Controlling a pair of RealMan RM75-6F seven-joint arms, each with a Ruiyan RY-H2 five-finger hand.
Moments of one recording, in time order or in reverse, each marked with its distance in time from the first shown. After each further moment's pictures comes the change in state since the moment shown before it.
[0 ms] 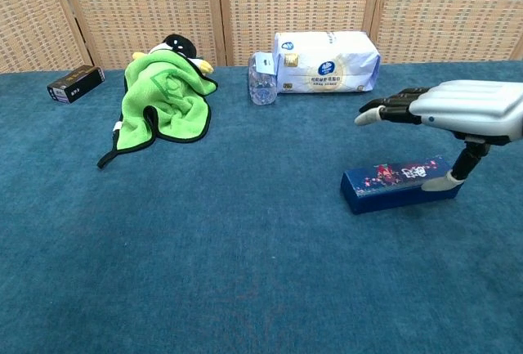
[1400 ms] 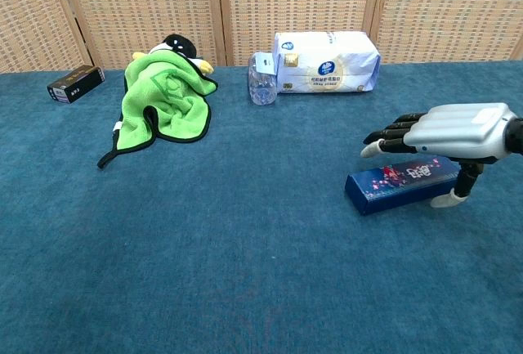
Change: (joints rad) left arm -0.004 -0.003 -0.007 0.008 -0.017 -0.011 -0.001; right arm 0.064 -0.047 -0.015 0.101 0.003 -0.189 -0.074
